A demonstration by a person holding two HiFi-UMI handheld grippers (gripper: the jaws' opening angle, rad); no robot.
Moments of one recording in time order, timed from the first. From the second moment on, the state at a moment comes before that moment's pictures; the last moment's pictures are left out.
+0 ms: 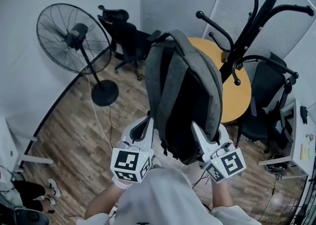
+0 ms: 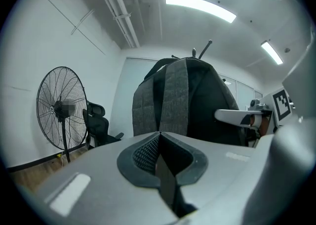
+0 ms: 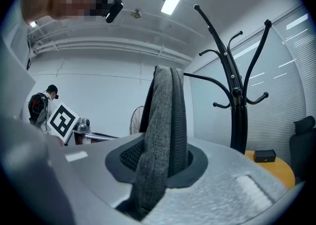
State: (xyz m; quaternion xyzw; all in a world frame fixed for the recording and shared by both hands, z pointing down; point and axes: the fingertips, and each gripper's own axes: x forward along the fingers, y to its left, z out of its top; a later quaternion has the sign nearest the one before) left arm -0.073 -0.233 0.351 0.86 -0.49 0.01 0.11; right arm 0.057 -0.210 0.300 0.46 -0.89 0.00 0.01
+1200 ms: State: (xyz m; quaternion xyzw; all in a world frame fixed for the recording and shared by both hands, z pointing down) left arm -0.082 -0.231 0.339 0.86 -0.50 -0.01 0.09; right arm 0.072 -0.242 0.257 0.50 -0.86 0.02 -0.08
